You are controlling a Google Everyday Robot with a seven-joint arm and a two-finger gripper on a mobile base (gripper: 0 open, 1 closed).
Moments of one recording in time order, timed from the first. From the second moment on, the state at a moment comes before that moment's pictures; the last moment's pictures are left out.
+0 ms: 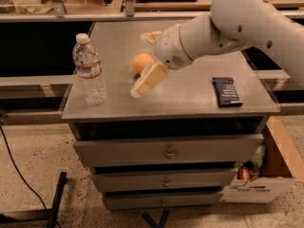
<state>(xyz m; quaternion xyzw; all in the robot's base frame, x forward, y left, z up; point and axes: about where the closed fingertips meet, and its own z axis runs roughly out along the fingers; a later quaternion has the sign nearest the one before) 0.591 0.028 0.911 -0.63 0.62 0.21 0.42</state>
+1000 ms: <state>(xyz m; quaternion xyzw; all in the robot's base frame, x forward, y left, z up) 0.614 0.062 0.908 -0.61 0.60 0.25 0.45</state>
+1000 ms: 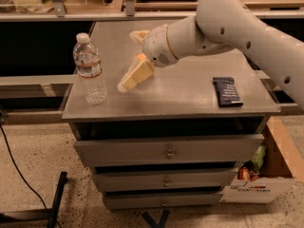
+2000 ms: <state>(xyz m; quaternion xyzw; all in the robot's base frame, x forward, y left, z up) 0.616 0.121 0.908 -0.59 0.54 0.36 0.48</state>
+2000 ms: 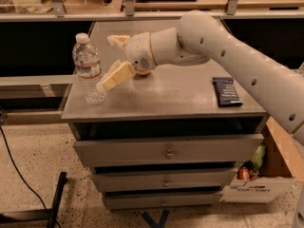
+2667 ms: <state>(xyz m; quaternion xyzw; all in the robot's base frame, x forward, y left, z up) 0.608 0.151 0.909 -0.59 0.51 0.40 0.48</state>
